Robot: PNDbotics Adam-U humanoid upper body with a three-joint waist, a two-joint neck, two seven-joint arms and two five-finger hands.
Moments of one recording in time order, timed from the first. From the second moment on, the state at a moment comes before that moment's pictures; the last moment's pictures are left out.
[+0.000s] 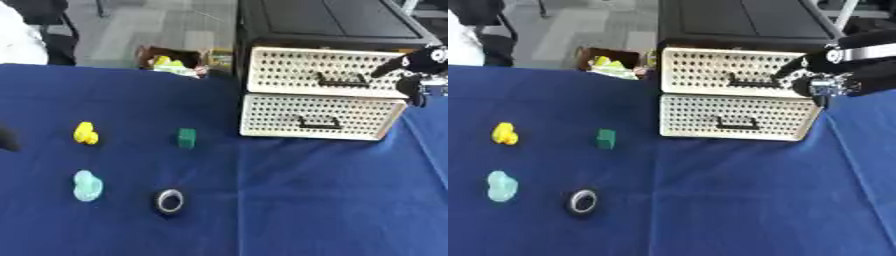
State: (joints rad) left arm -0.30 0.22 0.28 -1.98 0.25 -0.10 -0.30; right arm -0.90 -1.07 0.26 -1.59 0.09 -0.07 0.91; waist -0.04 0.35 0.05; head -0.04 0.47
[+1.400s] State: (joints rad) left arm -0.29 0.22 0.28 -1.98 0.24 -0.10 -0.31; right arm -1.13 -0.94 0.37 -1.41 0.27 -0.18 0.91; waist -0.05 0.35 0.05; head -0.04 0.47
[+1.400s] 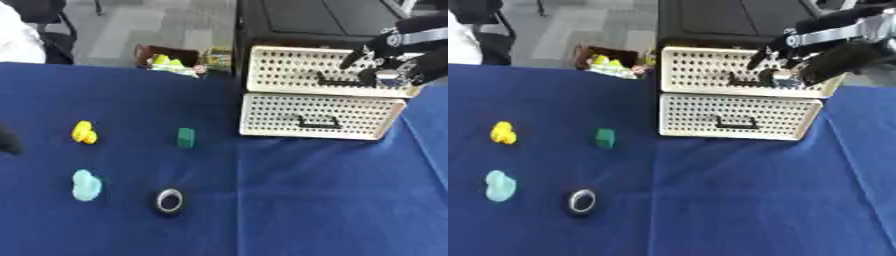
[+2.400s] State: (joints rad) left arm -0.29 0.22 0.27 -1.98 0.24 -0.09 -0.32; right arm -1.13 -0.94 0.41 -1.44 0.40 -0.09 0.91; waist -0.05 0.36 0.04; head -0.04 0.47
